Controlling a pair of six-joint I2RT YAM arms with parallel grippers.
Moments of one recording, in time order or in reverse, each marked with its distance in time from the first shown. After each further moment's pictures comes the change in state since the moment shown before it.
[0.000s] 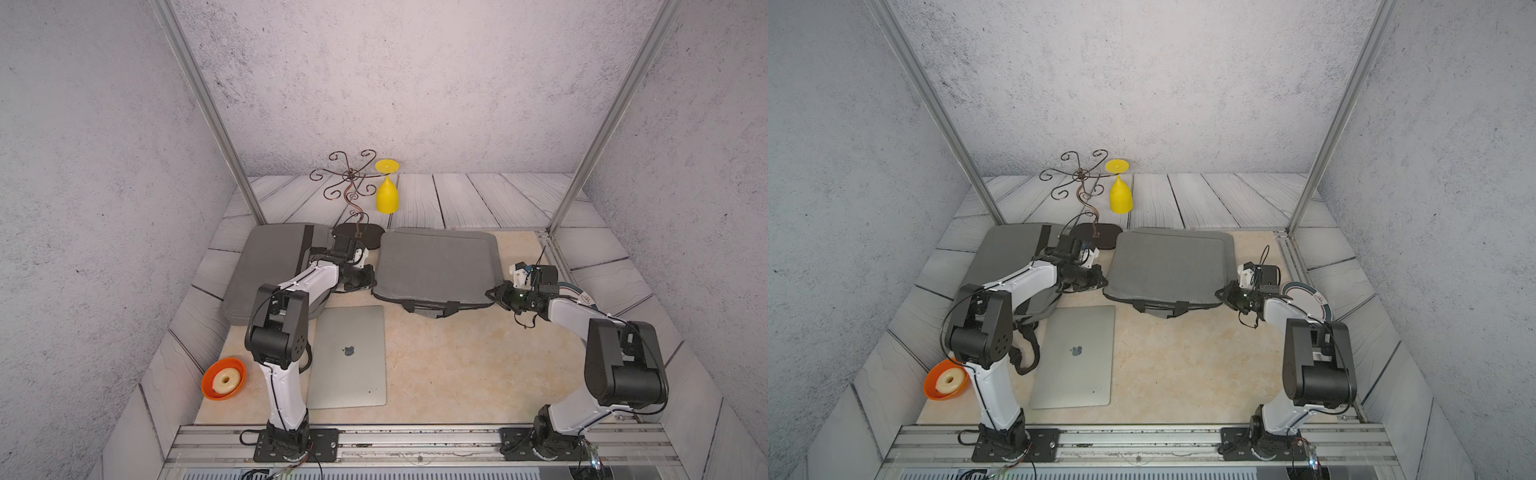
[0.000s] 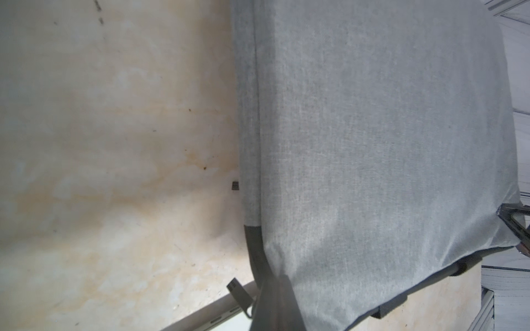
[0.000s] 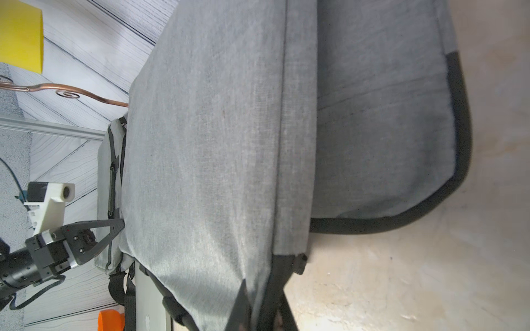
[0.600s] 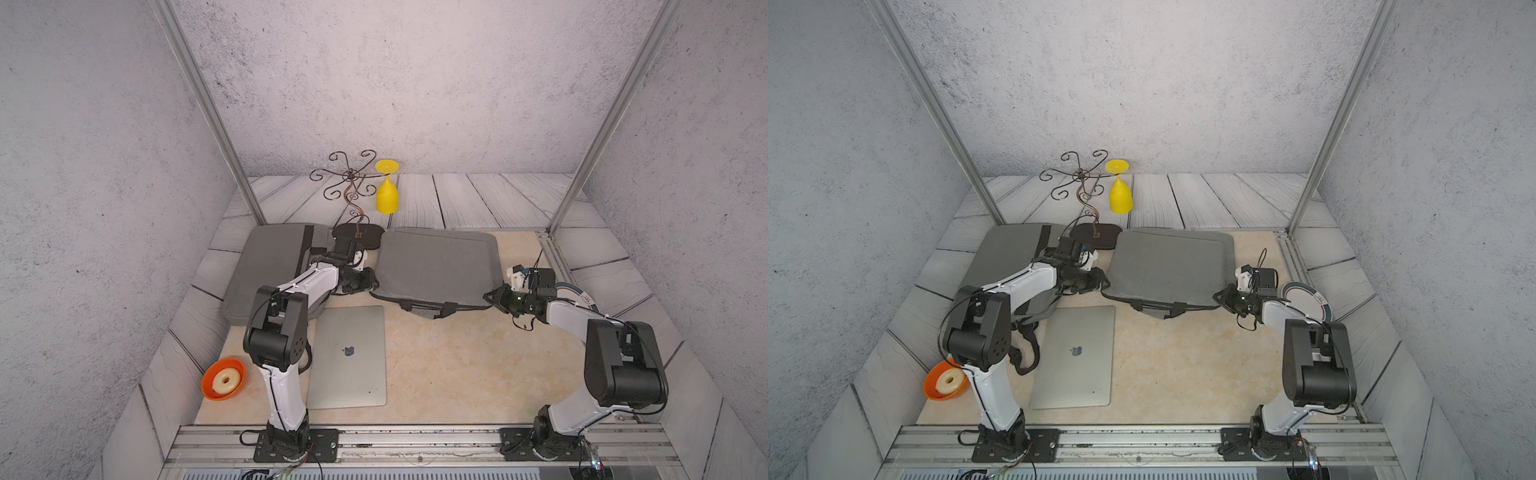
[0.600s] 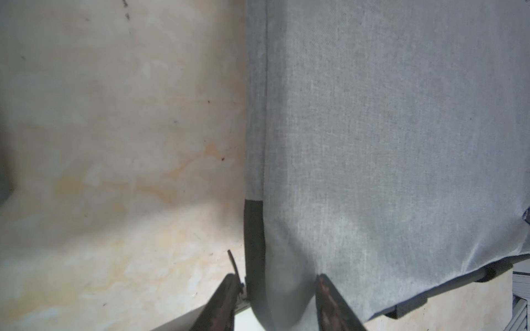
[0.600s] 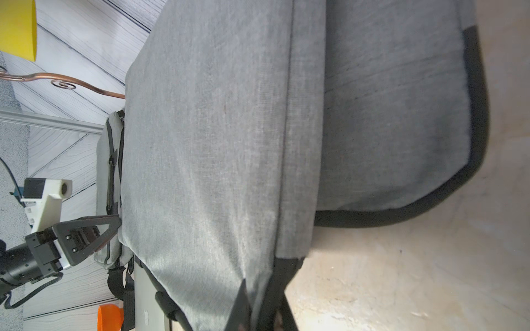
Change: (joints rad) left arm 0.002 0.020 -0.004 -0.003 -0.060 0.025; right arm 0.006 0.000 -0.042 0.027 -0.005 0.000
